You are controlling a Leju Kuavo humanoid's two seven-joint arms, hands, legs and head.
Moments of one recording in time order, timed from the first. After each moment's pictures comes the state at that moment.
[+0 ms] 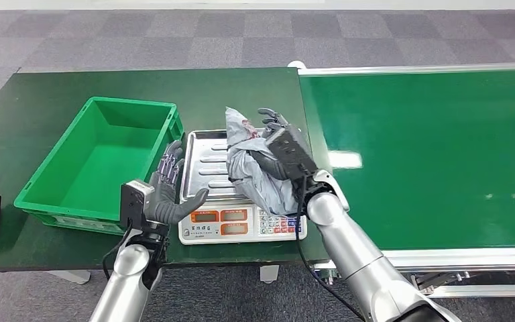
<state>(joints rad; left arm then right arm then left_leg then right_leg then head) -0.22 -0.16 -0.10 -1.26 -0.05 -0.06 -0.51 -0.63 0.15 0.46 -0.95 0.10 -0.08 -0.28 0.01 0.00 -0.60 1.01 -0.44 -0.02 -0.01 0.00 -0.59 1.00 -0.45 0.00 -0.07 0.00</state>
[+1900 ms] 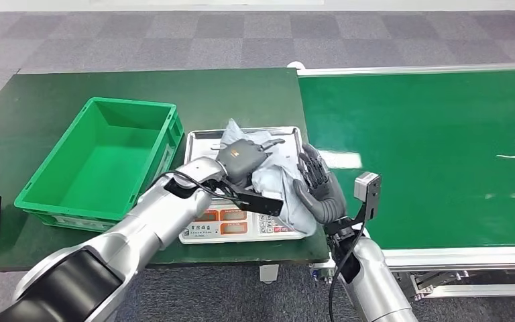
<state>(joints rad) -0.90 -0.15 -0.68 -0.52 -1.00 0.06 -0.44 -0.34 0.08 0.23 -1.05 -0.32 0.28 -0.44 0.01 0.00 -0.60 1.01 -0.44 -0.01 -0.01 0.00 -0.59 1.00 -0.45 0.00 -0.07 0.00</state>
